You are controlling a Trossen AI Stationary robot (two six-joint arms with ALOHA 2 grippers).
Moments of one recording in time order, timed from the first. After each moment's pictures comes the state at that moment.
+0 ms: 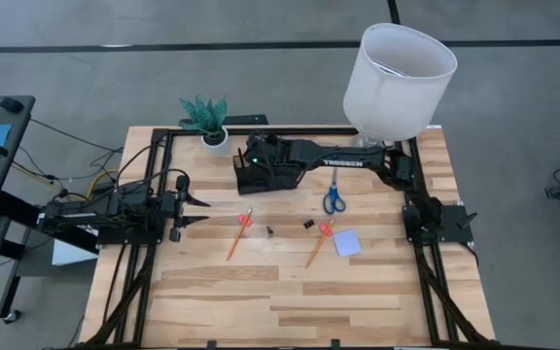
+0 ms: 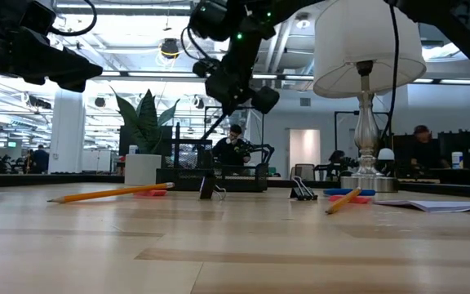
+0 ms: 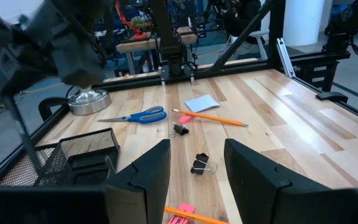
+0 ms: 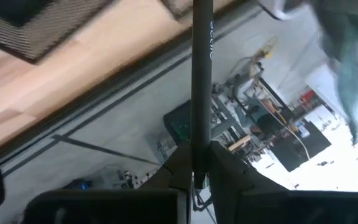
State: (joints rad) left arm 0.05 0.01 0.09 -0.17 0.09 0.14; right arm -0.18 2.20 1.97 -0.77 0.79 -1.62
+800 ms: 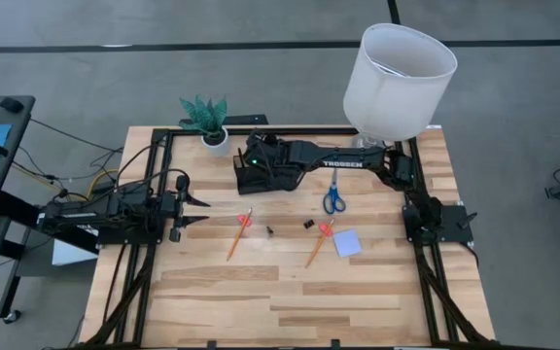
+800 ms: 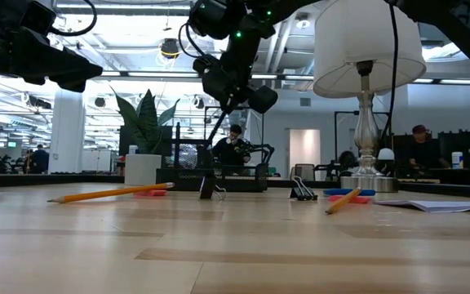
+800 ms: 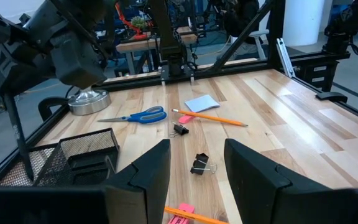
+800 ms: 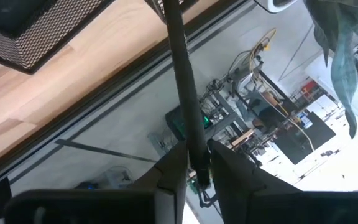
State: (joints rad) left arm 0.05 0.01 0.09 -0.17 0.09 0.14; right arm -0.17 2.20 1.97 -0.76 0.81 -1.56
